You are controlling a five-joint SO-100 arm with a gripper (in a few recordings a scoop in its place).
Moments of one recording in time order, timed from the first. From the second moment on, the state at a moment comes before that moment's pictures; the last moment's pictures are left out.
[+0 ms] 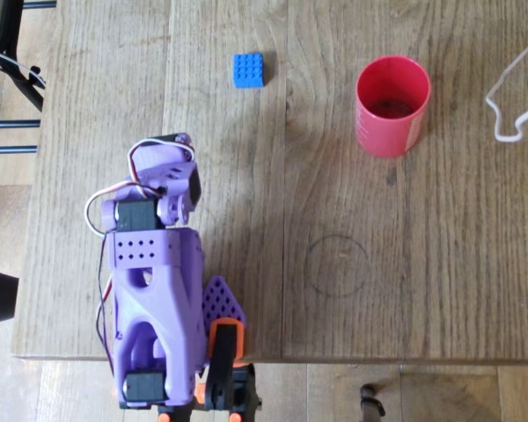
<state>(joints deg) -2.0 189.6 177.5 58.4 -6.9</state>
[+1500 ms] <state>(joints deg) 11.9 187.2 173.0 68.6 -7.2</state>
